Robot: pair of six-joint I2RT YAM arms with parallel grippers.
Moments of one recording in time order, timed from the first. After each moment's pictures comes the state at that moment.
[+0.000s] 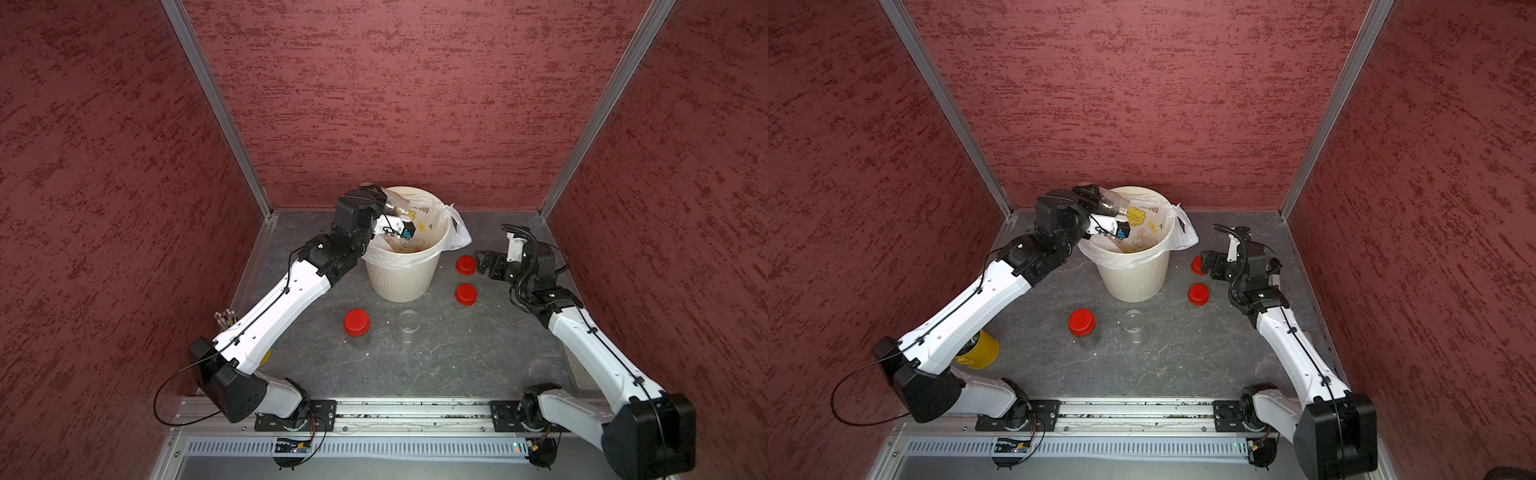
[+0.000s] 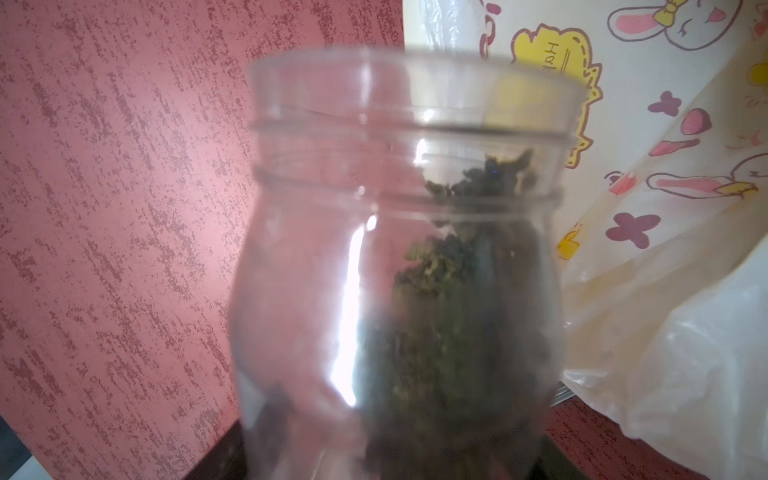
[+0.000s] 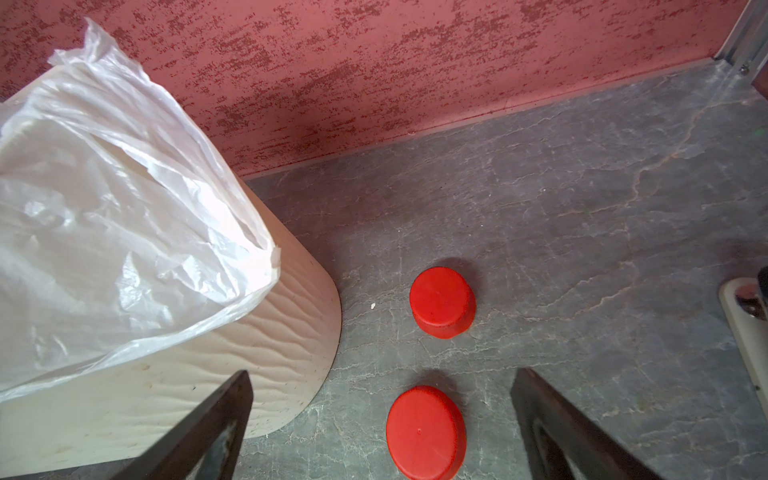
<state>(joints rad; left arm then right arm) -0.62 1.44 1.53 -0.35 -0.45 1.71 0.16 1.10 0.82 -0.17 -0.13 0.37</state>
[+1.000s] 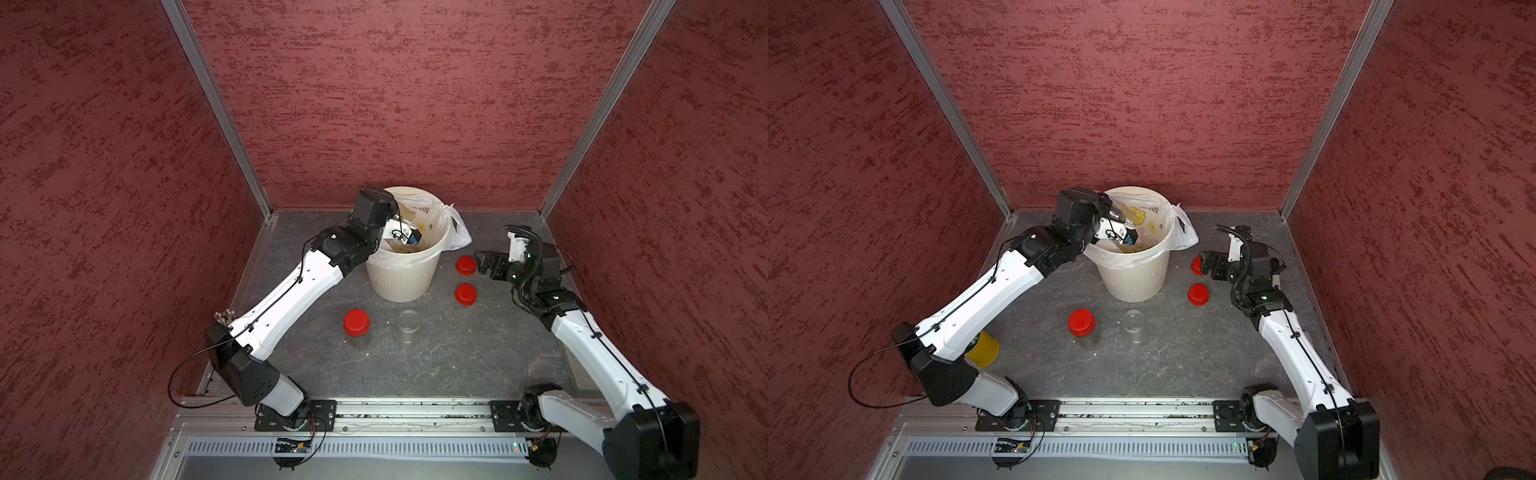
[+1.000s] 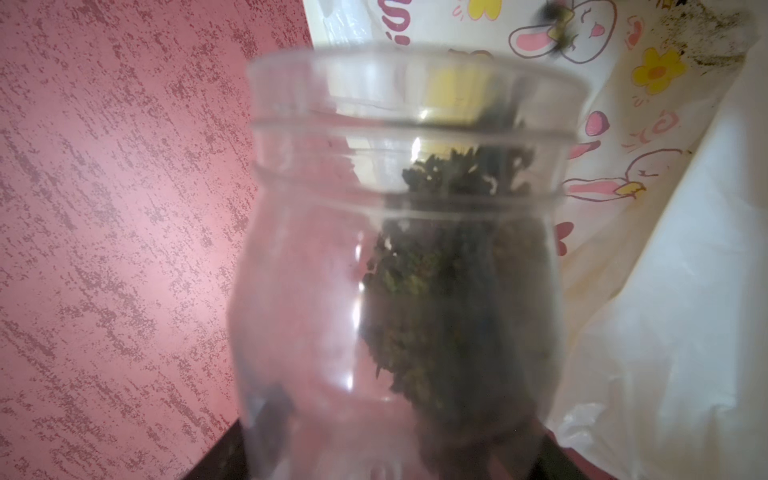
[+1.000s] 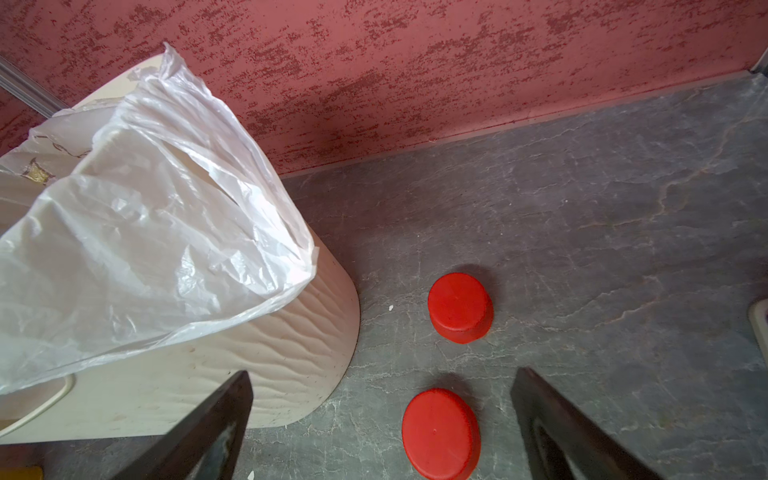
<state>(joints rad) -0.67 1.54 1.70 -0.60 -0.51 1.68 0.15 1.07 0.82 -0.17 -0.19 0.36</state>
